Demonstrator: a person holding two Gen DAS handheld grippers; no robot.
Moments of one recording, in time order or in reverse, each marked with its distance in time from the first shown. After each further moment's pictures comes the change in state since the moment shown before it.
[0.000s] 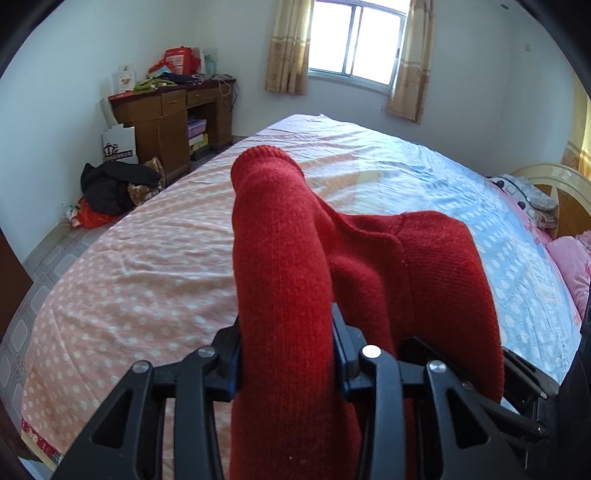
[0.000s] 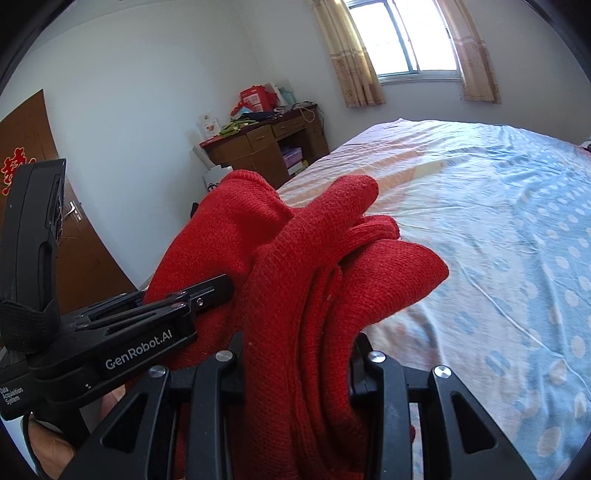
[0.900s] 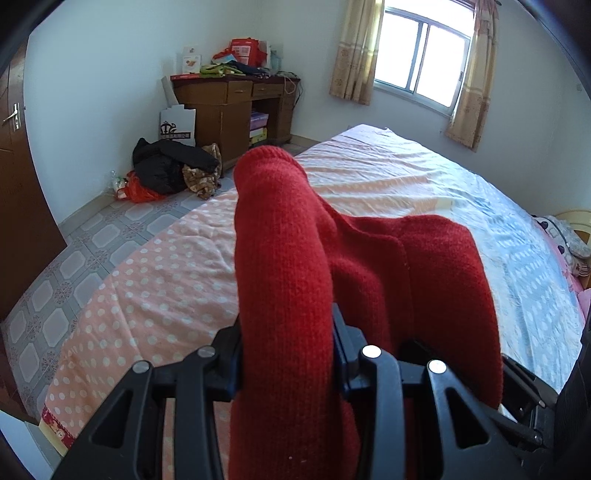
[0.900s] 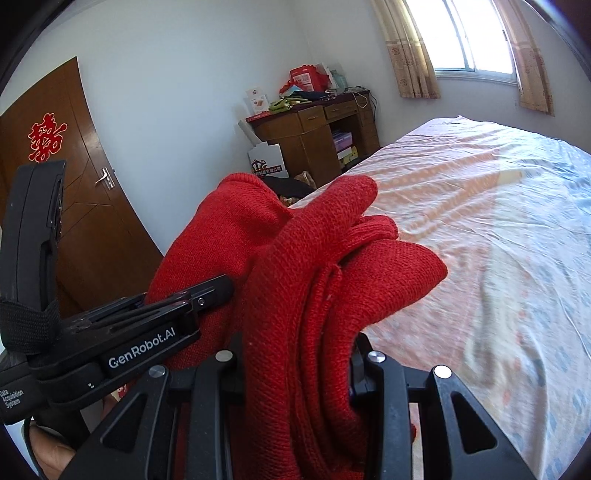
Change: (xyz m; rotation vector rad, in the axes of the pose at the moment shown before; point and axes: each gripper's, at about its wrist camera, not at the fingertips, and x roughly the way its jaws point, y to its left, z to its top) left arm 0.006 0.094 0.006 -0.151 -0.012 0.140; right arm 0.081 0.076 0.008 -0.104 0.071 0.133
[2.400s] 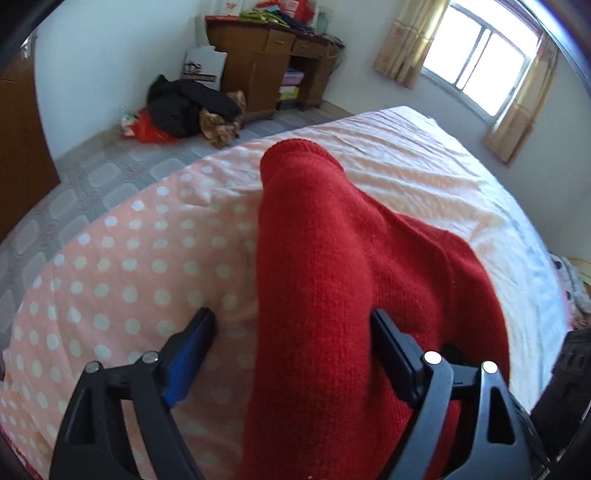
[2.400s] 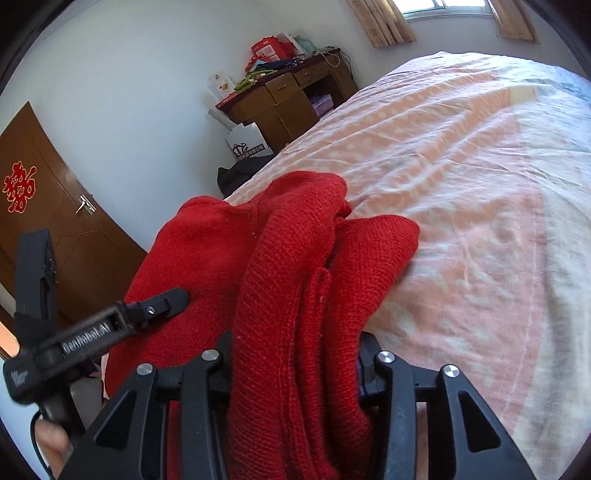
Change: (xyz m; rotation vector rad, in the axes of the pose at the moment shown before) left arm 0.099 0.059 0.016 -0.181 0.168 -0.028; right arm 0.106 -0.086 0.002 0.224 0.098 0.016
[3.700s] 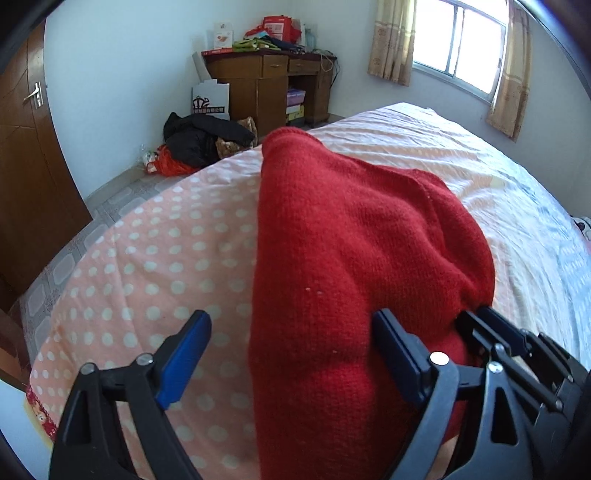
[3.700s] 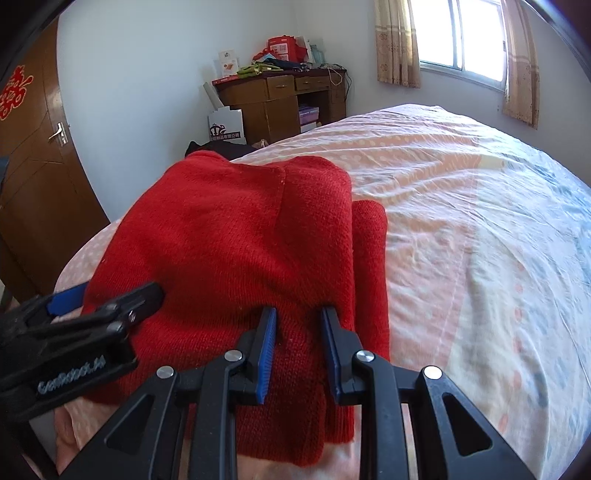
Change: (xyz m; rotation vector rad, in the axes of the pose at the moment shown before) left arm -0.036 -0.026 -0.065 0.117 -0.108 0.170; right arm -0.040 0.049 -0.044 -0.263 -0.017 -0.287
